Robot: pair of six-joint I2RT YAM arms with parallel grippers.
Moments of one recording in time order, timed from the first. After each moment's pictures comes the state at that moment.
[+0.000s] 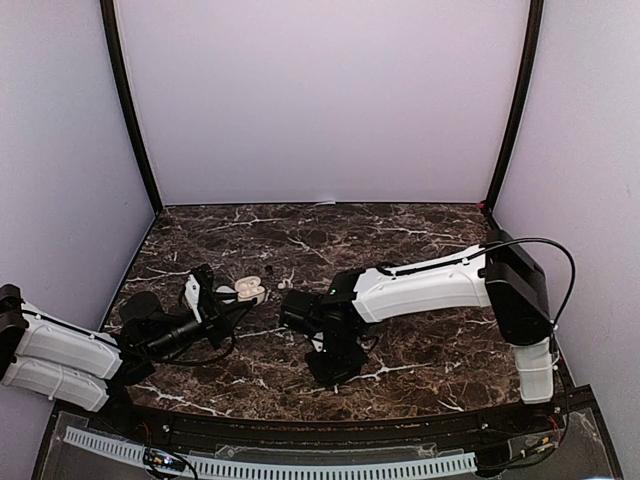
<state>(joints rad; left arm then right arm) -0.77 1.16 0.11 1.00 0.14 -0.07 1.23 2.10 1.56 -0.99 -0.13 0.72</state>
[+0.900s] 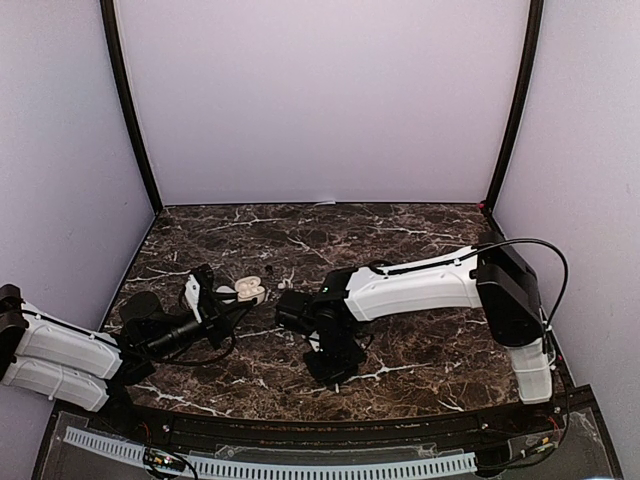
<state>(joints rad) -0.77 1.16 0.11 1.00 0.13 -0.07 1.23 2.15 1.63 -1.06 -0.12 0.70</state>
